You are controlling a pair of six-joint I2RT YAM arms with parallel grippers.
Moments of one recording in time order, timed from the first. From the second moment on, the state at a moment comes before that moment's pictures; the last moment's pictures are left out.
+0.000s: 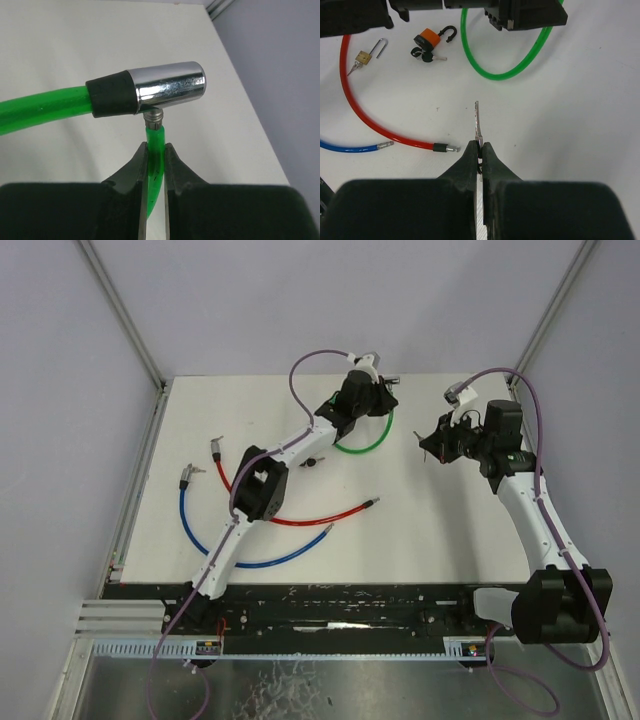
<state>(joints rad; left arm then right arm) -0.59 2.53 2.26 0.01 0.11 -0.60 0.02 1.23 1.03 -0.34 -0.64 -0.15</state>
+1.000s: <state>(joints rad) -0.58 1.99 1.42 0.60 0.03 -0.41 -0.03 1.33 1.02 -0.33 -0.66 -0.14</state>
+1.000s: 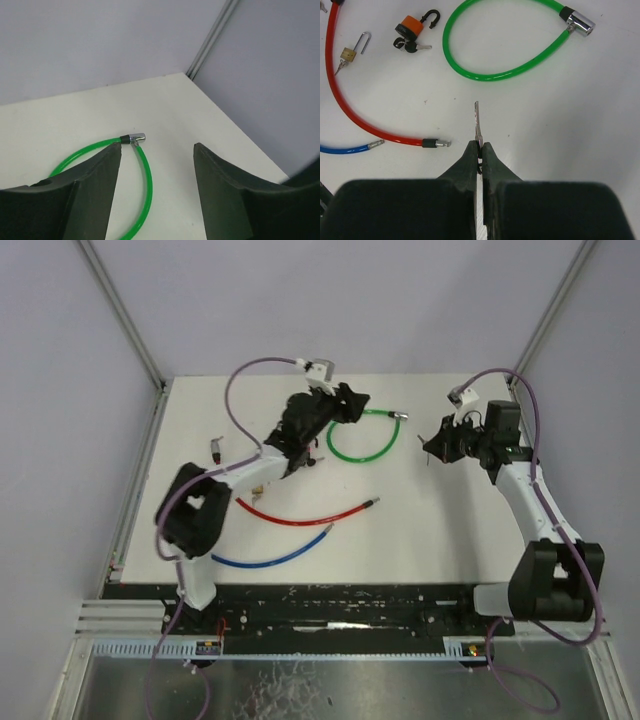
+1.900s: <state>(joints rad) -0.50 1.01 0.36 0.67 -0.03 -0.31 -0.05 2.12 1.54 -0.22 -0.65 0.02</state>
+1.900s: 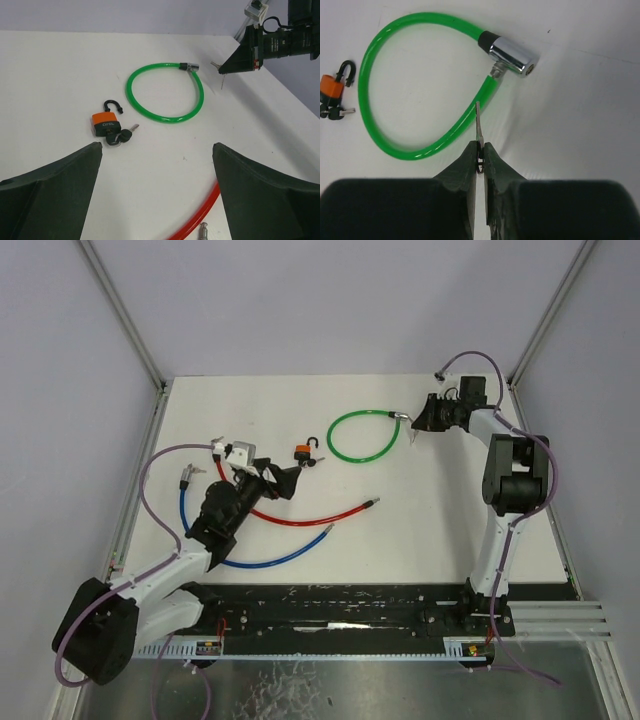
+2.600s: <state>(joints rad) -0.50 1.10 0.40 0.62 -0.02 -0.33 -0.05 1.96 1.57 -0.40 -0.59 -0.11</state>
